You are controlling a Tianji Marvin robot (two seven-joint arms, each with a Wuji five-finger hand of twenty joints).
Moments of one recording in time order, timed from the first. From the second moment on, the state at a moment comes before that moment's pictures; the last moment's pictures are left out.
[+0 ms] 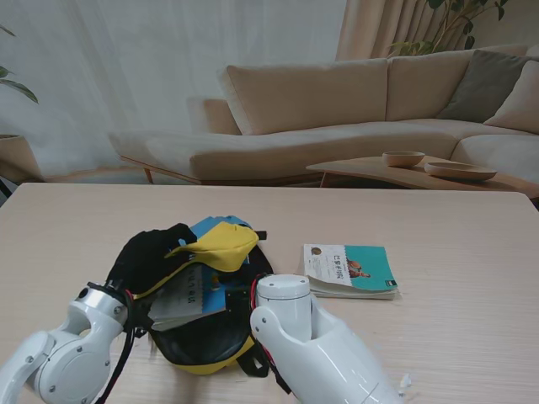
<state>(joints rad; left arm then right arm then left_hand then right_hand) 1.89 -1.10 -1.46 -2.06 0.72 -0.07 0.03 -1.39 -1.51 0.90 -1.59 0.73 0.70 -0.72 1.18 -0.32 0.26 -0.08 0.54 0.06 0.94 0.77 0.97 0.21 0.84 0.76 0.80 0.42 1.01 0.76 0.34 0.54 1.31 0.78 0.76 -0.88 1.24 -0.25 1.00 0.16 0.82 0.33 1.23 0.27 0.71 0.33 1.21 0.33 0.87 0.35 1.02 0.49 1.52 0.22</state>
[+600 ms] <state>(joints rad) 1.90 -1.10 -1.47 -2.06 0.72 -0.09 0.01 -1.30 -1.56 0.87 -1.50 0.79 0.69 -0.80 1.19 -0.32 0.23 -0.08 0.54 0.06 0.94 0.79 0.97 0.21 0.84 0.76 0.80 0.42 1.00 0.76 0.34 0.54 1.31 0.78 0.76 -0.87 1.24 -0.26 0.99 0.16 0.82 0.33 1.23 0.27 0.71 0.33 1.22 0.33 0.87 0.33 1.02 0.49 1.52 0.21</state>
